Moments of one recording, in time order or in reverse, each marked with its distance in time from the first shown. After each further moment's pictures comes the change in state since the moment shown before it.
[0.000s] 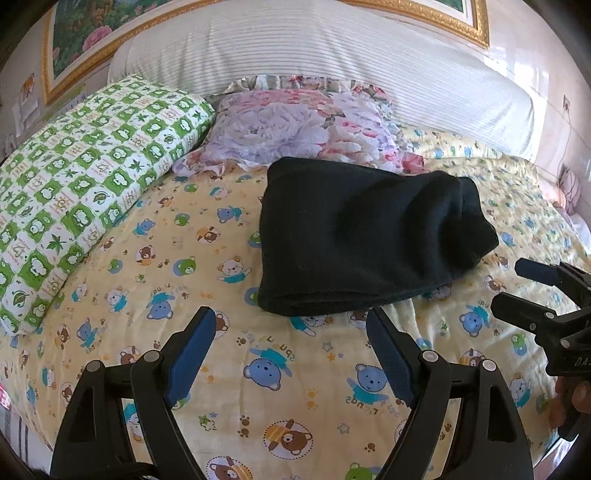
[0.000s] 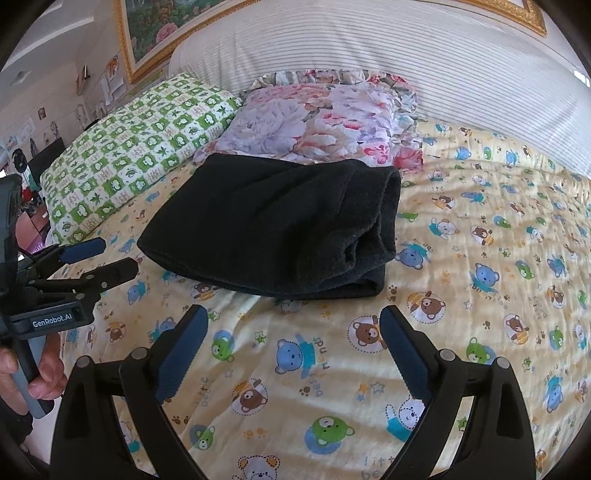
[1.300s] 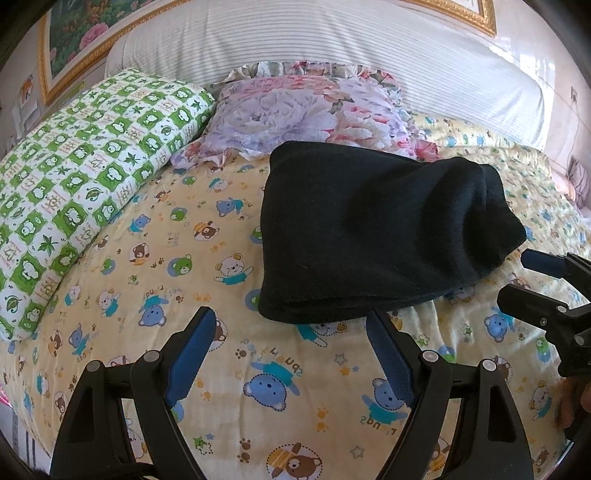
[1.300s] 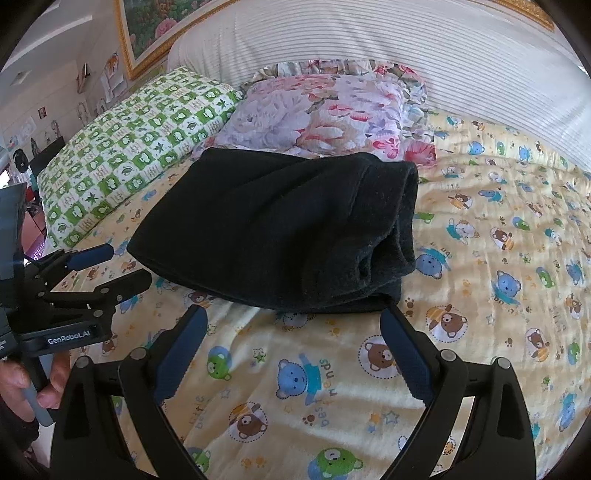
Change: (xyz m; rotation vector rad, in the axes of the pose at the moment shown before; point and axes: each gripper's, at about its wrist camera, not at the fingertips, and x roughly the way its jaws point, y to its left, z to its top) left arm 0.027 0.001 0.004 0.009 0.034 0.035; right arm 0.026 -0.001 0.009 0.006 0.016 0.021
